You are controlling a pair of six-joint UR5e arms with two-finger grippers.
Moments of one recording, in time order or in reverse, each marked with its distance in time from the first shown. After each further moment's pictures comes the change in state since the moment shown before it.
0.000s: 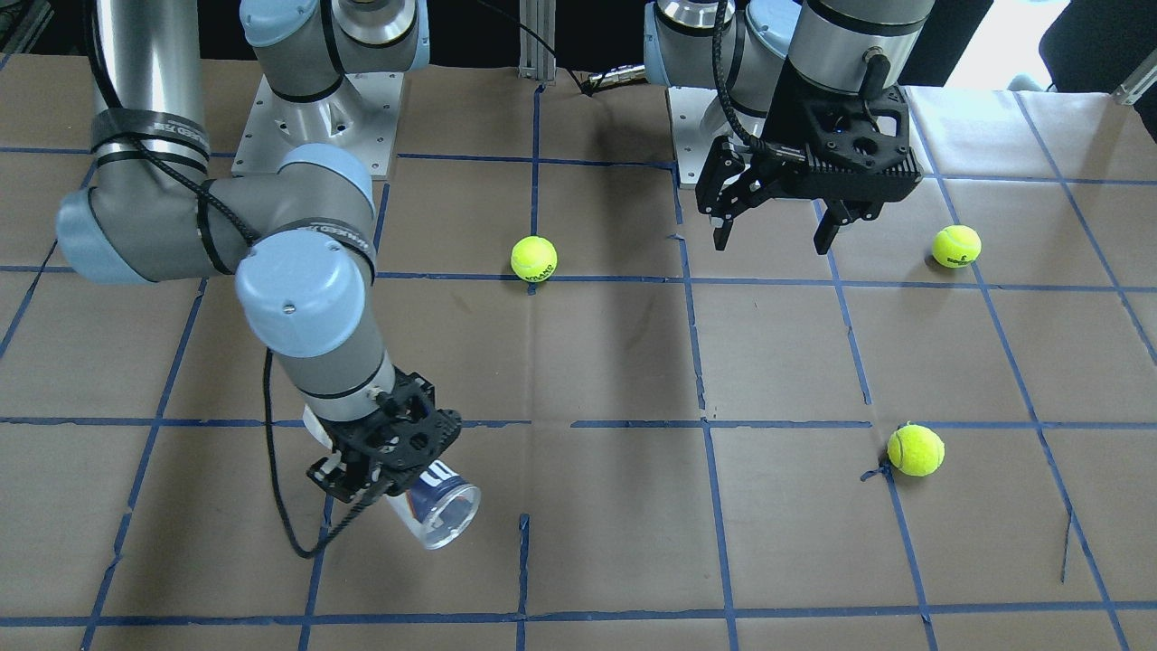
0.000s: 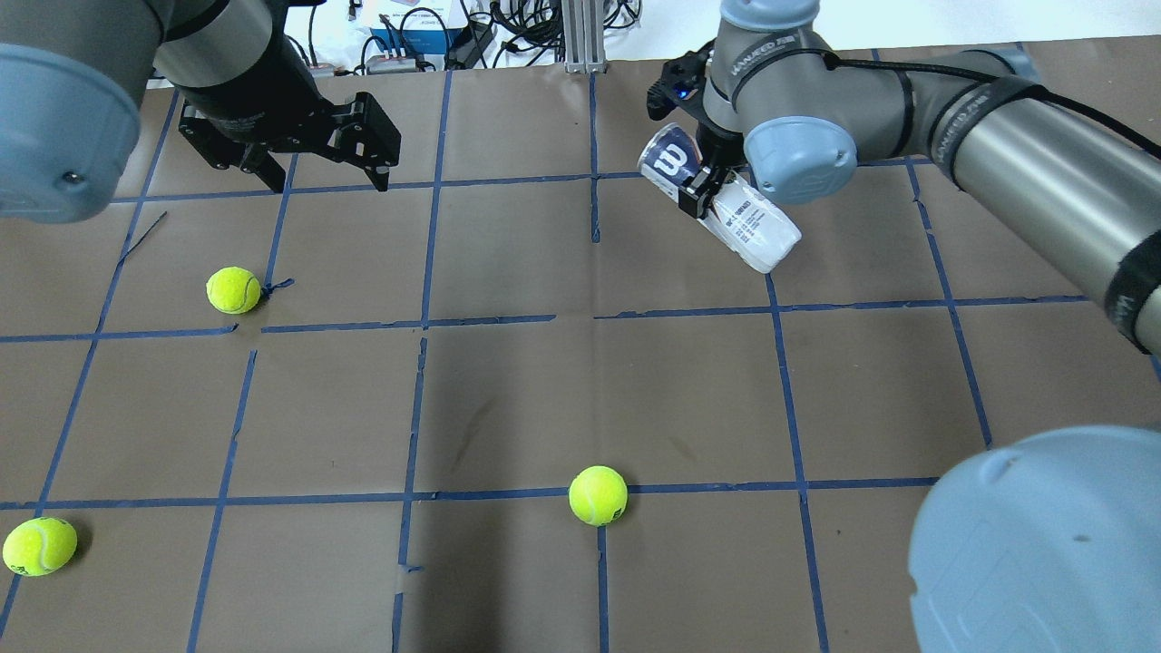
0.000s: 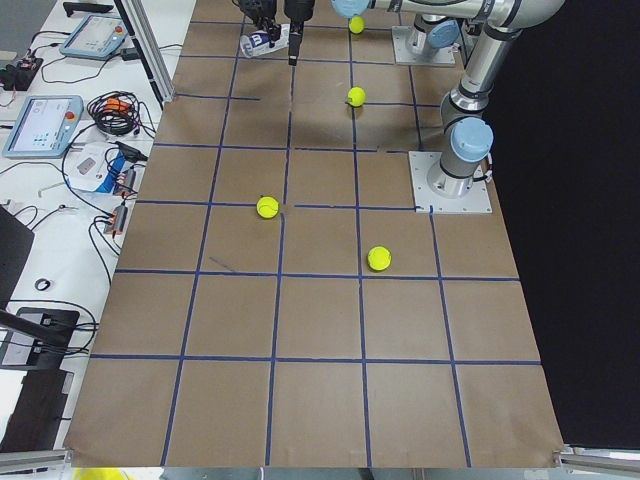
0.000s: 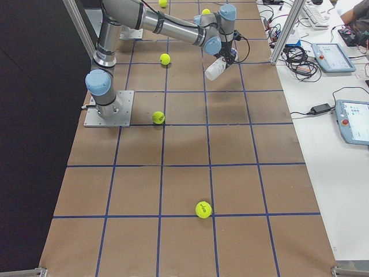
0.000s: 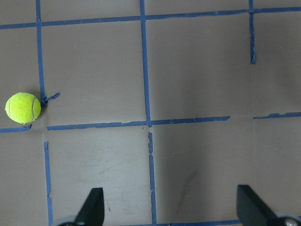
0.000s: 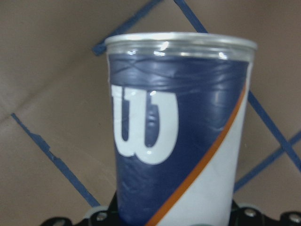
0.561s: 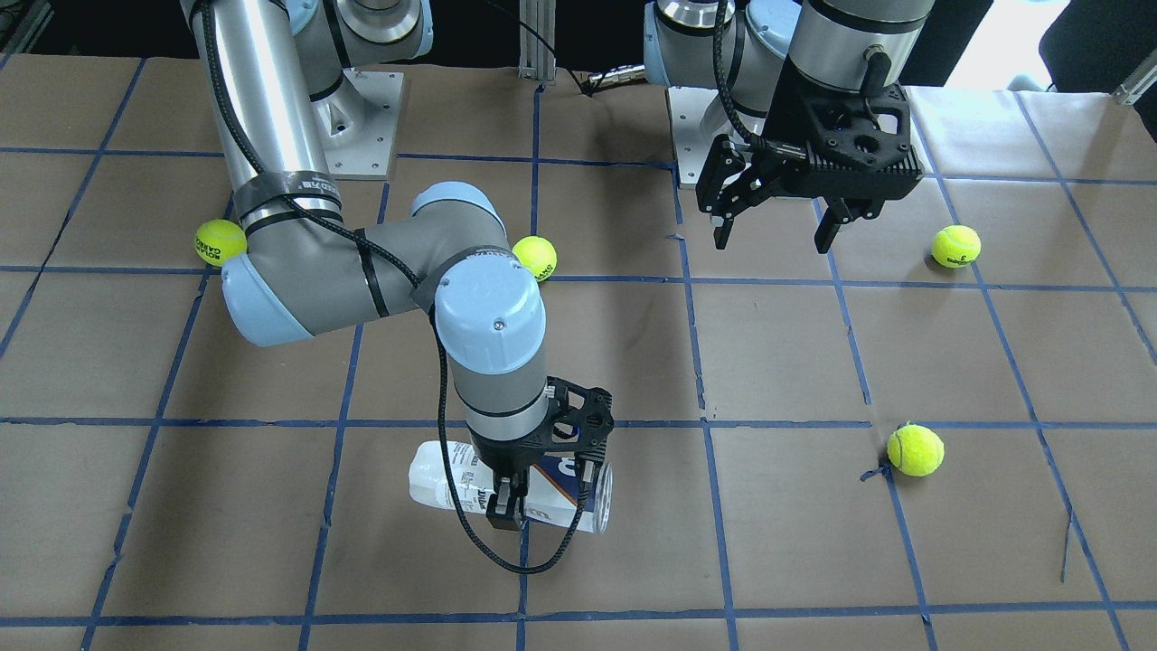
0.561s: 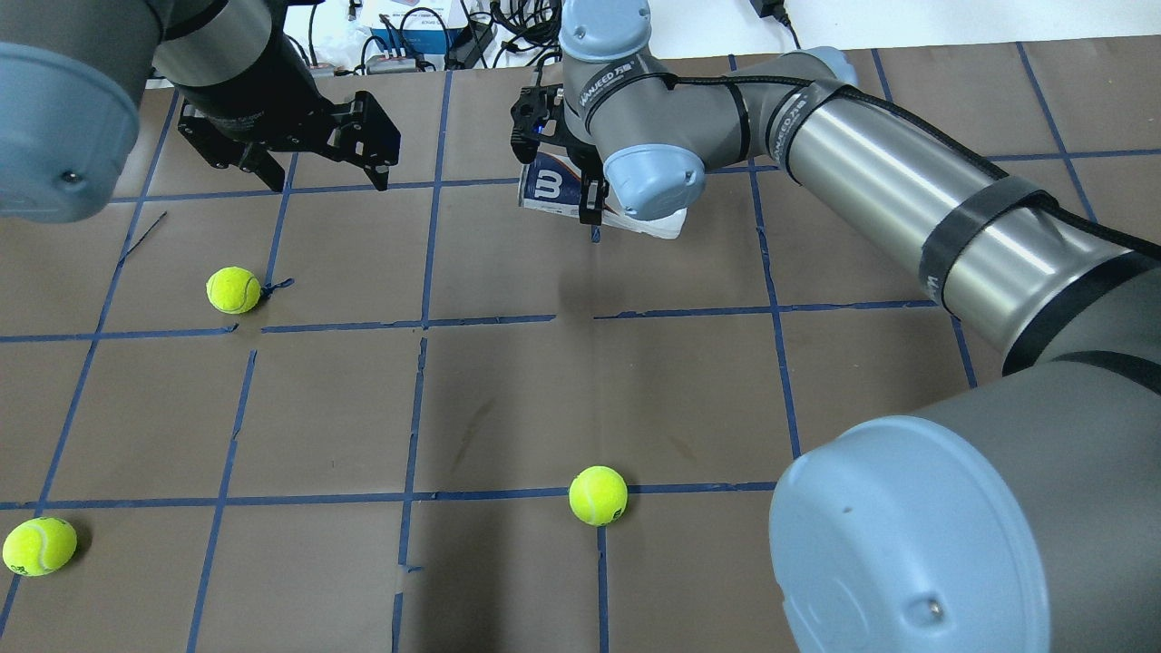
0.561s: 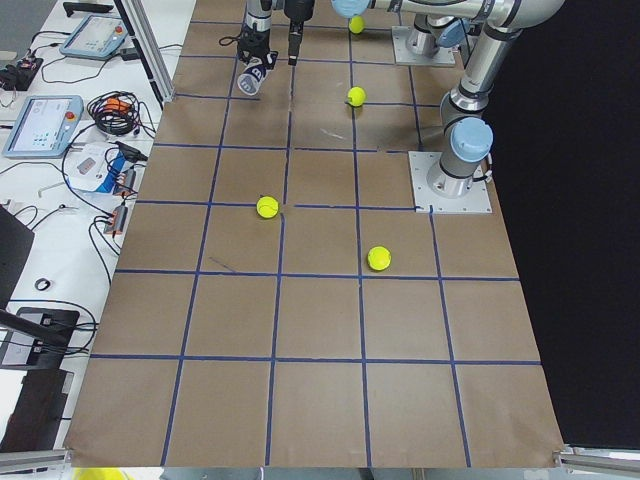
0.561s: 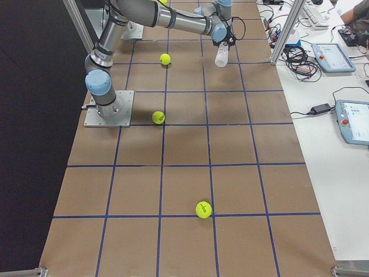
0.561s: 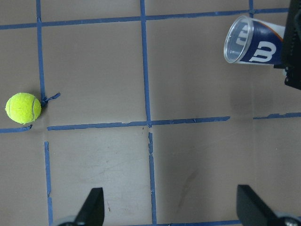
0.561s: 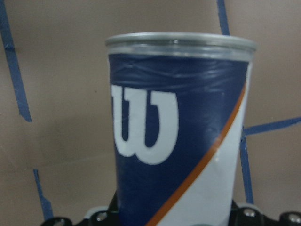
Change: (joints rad) left arm 0.000 0.001 0.001 0.000 0.001 0.000; right arm 0.157 0.151 -0.144 -0.072 0.002 -0.361
